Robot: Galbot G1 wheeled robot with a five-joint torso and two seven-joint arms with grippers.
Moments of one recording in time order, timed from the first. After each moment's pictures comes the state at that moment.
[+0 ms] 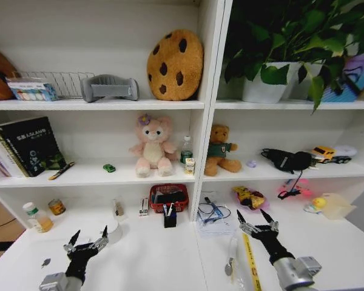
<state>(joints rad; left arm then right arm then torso) 1.93 -1.42 -0.80 -2.33 -0.30 0.13 -0.09 -1.84 1.27 0.82 2.27 0.43 -0.01 -0.07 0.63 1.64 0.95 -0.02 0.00</state>
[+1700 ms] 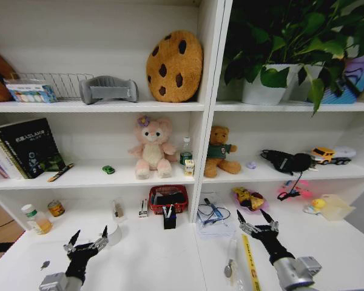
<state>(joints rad) 1.93 -1.42 -0.80 -2.33 -0.30 0.13 -0.09 -1.84 1.27 0.82 2.27 0.43 -0.01 -0.07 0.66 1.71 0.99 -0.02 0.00</state>
